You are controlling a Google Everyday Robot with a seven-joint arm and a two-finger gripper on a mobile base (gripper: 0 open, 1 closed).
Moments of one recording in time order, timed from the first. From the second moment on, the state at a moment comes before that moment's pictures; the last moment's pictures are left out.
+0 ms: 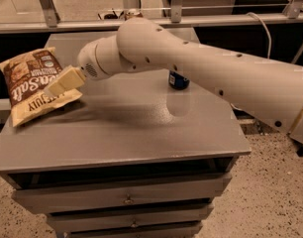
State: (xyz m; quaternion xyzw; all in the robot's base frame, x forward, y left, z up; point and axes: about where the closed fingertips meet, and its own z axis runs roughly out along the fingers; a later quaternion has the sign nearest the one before) arm 0.619 0.203 0.901 -0.49 0.69 0.27 0.46
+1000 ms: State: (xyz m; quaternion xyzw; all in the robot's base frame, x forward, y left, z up) arm 0.603 0.266 0.851 -0.52 0.69 0.32 0.39
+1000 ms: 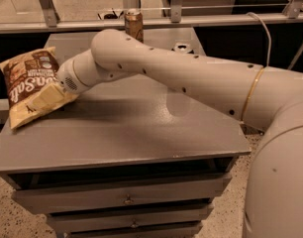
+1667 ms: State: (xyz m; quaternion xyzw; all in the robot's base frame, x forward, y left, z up) arm 0.608 0.253 0.859 -0.51 0.70 0.29 0.41
